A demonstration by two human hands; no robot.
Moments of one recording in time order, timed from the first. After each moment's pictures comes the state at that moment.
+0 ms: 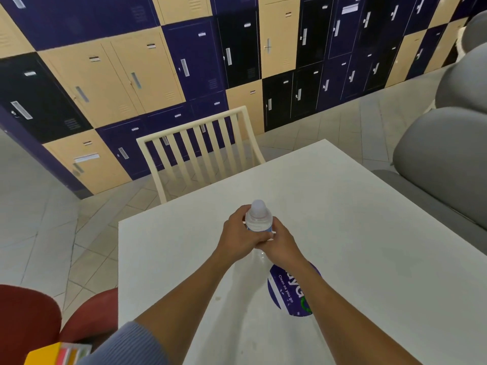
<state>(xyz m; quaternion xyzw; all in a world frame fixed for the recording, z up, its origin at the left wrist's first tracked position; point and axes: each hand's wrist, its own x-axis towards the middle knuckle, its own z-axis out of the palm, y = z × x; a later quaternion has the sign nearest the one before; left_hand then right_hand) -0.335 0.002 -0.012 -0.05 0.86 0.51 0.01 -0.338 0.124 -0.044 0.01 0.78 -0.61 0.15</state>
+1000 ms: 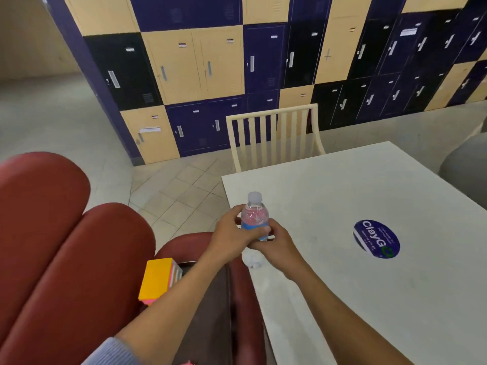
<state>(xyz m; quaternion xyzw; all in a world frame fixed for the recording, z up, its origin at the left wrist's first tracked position) -0.096 -0.242 0.051 -0.10 0.80 0.59 -0.03 -0.118 -0.110 0.023 -0.07 0.76 -0.61 0.19</state>
